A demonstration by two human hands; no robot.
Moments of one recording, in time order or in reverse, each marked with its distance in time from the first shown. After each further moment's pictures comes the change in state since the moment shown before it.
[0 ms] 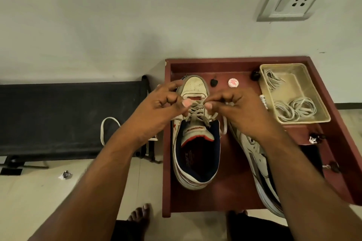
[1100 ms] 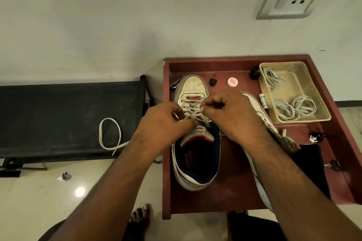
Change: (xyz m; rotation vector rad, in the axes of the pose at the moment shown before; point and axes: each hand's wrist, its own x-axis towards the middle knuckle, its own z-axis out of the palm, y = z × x) left_hand -0.001 -0.004 0.026 0.458 0.113 -0.260; right_hand 0.003 -0.002 0.024 -0.297 0.119 0.122
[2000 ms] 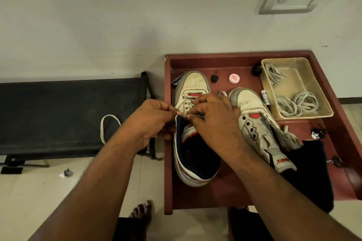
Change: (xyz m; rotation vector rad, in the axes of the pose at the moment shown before) left_hand 0.010 -0.015 -0.014 -0.595 -0.192 -0.280; right_hand -0.013 -0.005 0.038 -0.285 0.009 -0.049
